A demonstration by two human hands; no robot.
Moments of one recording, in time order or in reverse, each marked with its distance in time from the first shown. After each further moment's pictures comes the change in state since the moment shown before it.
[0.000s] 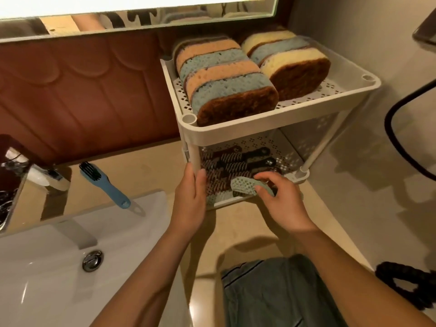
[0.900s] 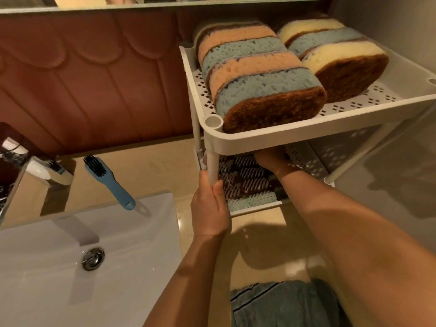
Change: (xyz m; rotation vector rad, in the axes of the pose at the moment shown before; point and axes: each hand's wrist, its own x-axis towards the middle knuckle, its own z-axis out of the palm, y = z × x) left_hand 0.010 -0.037 0.029 0.115 0.231 -0.001; right_hand 0.168 0.011 0.066 -0.348 -0.171 0.079
